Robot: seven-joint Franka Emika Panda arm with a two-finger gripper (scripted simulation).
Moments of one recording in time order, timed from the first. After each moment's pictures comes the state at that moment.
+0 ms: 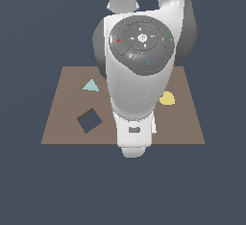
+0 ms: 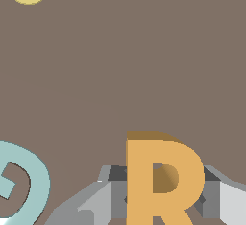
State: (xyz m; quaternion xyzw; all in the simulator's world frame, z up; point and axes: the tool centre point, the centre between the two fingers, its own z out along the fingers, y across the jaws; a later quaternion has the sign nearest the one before) arm 0.086 0.020 0.030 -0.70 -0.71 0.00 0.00
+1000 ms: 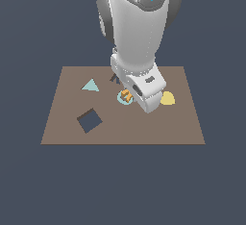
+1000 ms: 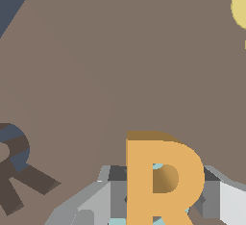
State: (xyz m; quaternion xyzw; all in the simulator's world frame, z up) arm -0.015 0.028 0.035 -0.48 -0.88 0.00 0.00
